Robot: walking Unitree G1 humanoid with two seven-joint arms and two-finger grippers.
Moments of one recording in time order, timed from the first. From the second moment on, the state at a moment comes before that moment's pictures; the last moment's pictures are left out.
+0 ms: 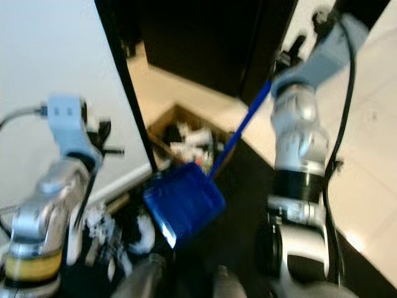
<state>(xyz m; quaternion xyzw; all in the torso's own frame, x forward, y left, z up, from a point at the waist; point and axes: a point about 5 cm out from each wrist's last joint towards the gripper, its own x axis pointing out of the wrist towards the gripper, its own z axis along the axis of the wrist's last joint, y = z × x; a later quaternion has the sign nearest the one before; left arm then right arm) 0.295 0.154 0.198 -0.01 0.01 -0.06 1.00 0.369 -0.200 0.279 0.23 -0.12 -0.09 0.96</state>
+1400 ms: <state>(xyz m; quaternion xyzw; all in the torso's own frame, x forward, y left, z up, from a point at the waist) 0.296 0.152 0.194 0.01 0.01 -0.07 1.00 0.366 -0.196 0.238 0.13 -0.09 -0.11 0.98</state>
